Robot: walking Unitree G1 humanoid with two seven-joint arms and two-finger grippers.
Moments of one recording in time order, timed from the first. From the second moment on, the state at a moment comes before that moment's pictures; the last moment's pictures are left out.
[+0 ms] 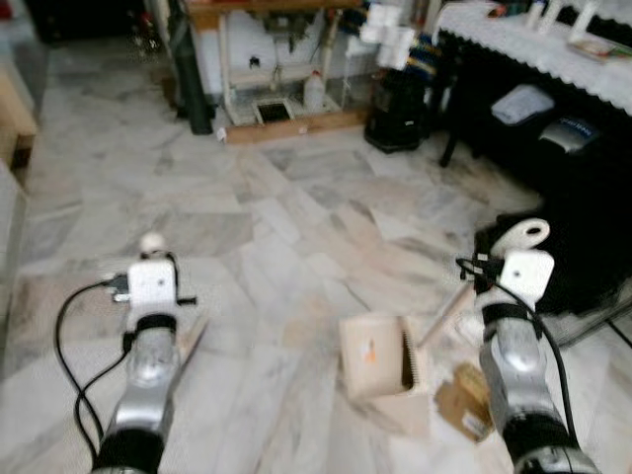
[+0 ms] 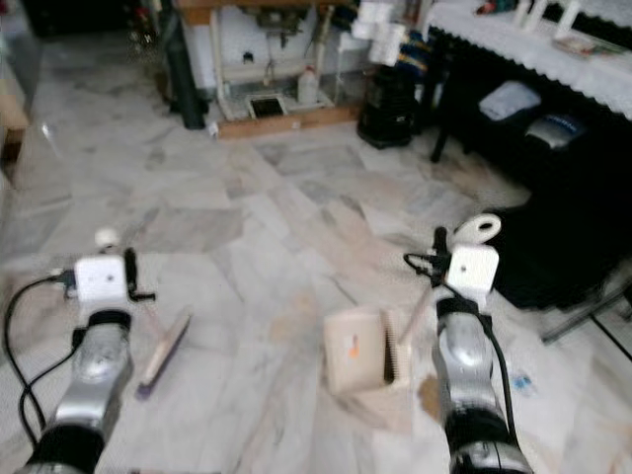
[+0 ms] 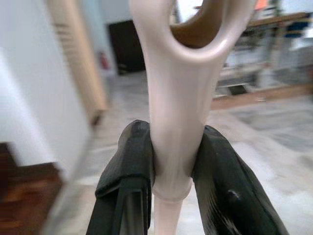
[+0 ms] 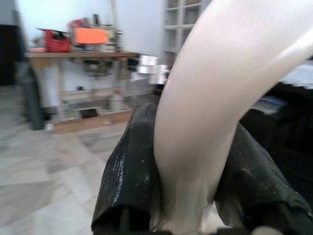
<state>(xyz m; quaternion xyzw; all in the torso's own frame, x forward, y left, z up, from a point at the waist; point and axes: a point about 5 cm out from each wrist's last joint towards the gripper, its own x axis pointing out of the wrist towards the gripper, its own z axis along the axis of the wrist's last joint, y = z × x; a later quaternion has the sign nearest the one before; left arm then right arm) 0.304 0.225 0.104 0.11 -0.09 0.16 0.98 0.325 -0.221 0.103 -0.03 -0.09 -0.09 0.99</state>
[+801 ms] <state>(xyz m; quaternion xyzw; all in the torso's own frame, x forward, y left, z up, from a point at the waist) 0.233 0.279 0.118 0.15 -0.10 0.29 0.94 0.337 -0.177 0.090 0.06 -0.05 -0.03 1.00</state>
